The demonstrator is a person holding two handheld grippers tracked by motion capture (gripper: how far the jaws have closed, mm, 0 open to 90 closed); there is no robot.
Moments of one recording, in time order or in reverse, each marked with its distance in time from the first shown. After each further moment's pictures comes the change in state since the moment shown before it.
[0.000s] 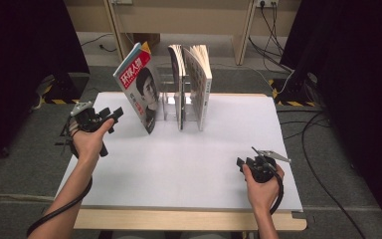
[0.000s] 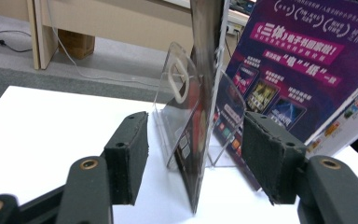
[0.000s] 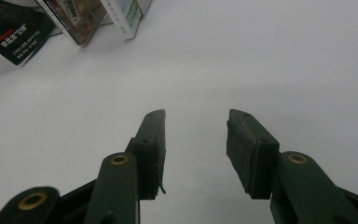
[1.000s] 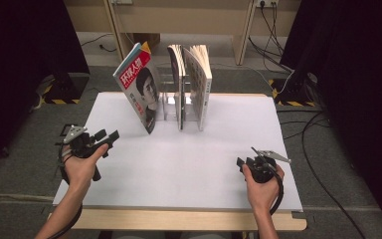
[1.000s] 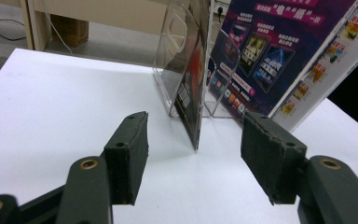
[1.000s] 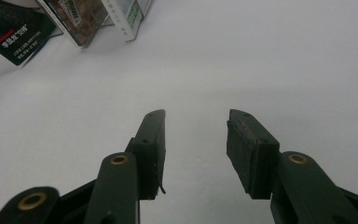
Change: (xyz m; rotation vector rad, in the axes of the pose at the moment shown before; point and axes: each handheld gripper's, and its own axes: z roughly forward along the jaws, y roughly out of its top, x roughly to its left) left arm 0.008 -0.050 -0.043 0.046 -0.029 0.026; right arm 0.002 0.000 -0.002 -0.003 -0.005 -0.002
